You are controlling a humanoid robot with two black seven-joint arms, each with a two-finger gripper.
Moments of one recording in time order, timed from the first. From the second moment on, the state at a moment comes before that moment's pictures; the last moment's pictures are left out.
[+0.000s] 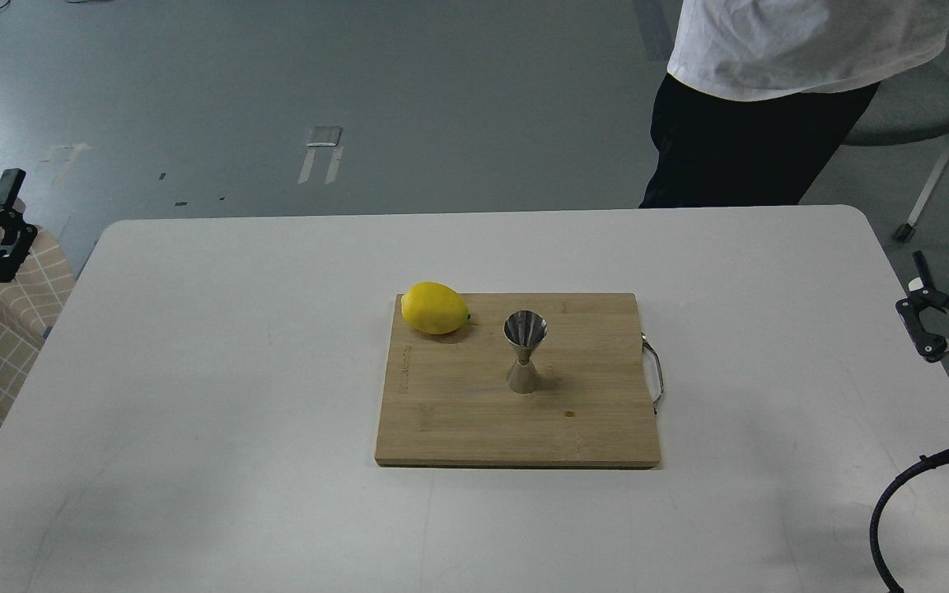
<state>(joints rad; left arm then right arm) -0.09 0.82 -1.36 -1.21 0.29 -0.49 -0.49 -0.15 -0.10 1.94 1.42 -0.25 0.48 -0.12</state>
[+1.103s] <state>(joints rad) -0.08 0.80 -1.35 -1.20 0.29 -0.49 -0.49 -0.15 -0.10 1.94 1.42 -0.25 0.48 -0.12</state>
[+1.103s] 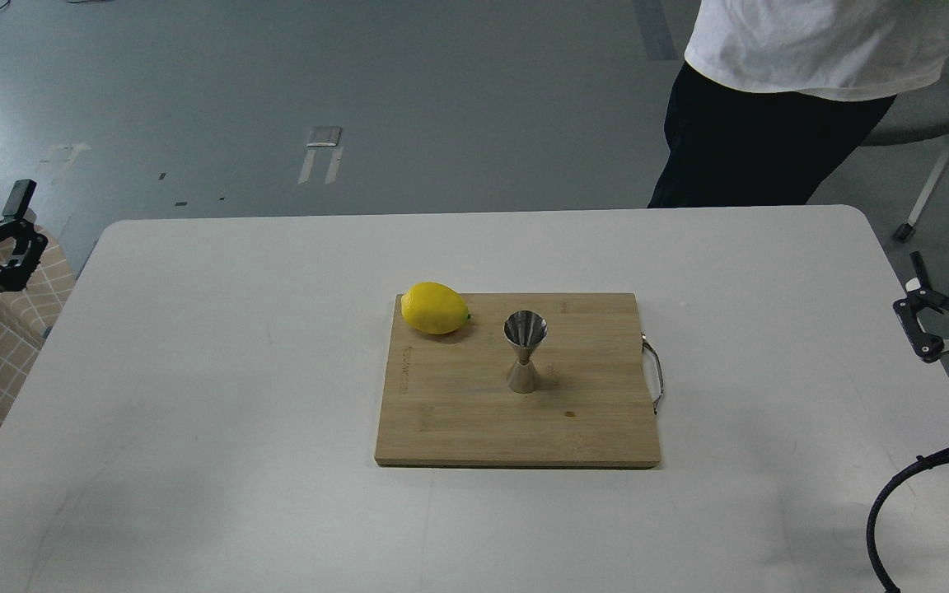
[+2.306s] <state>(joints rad) -0.08 0.78 -1.34 -1.20 0.29 -0.49 -0.49 -0.15 -0.08 1.93 1.42 -0.25 0.48 -0.12</state>
